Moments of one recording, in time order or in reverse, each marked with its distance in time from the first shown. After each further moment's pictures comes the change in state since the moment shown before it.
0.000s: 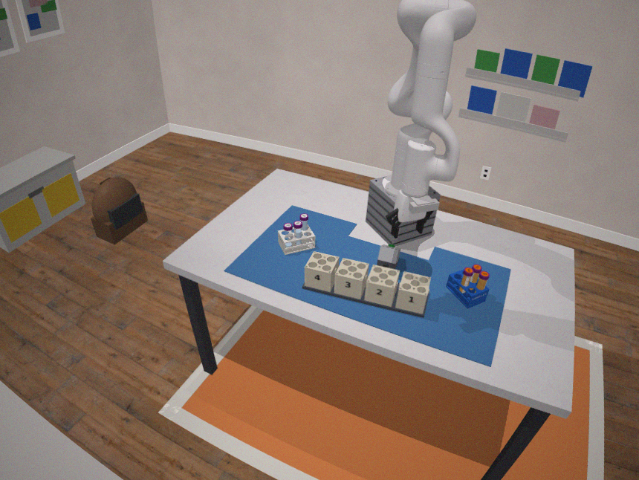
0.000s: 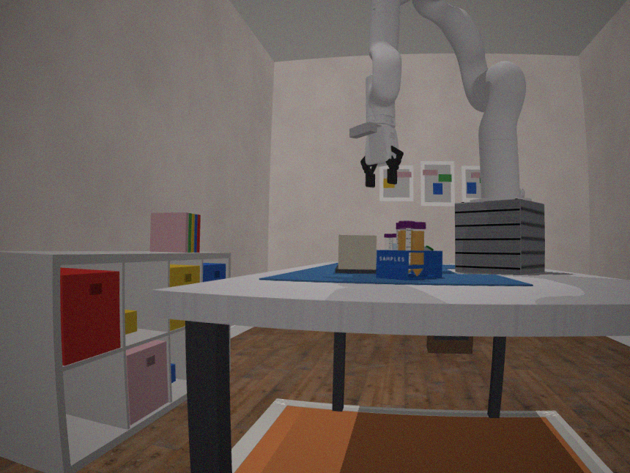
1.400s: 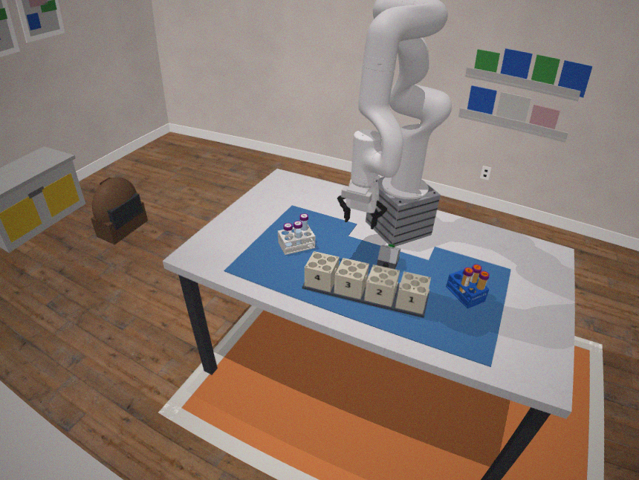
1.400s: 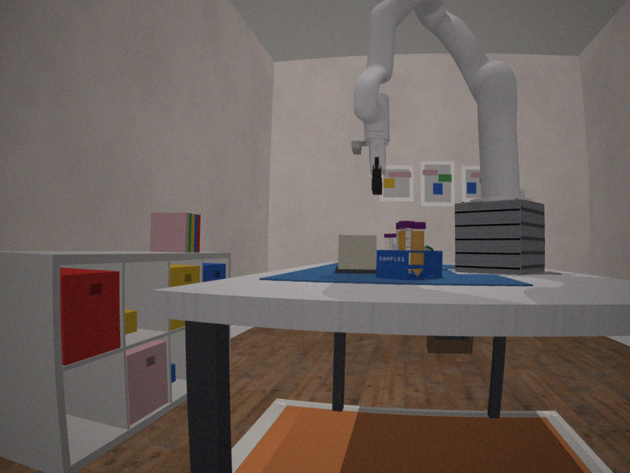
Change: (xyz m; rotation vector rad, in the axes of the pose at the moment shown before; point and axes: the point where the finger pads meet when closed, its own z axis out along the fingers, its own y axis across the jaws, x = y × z) arm -0.097 0.127 0.002 0.006 -0.002 0.737
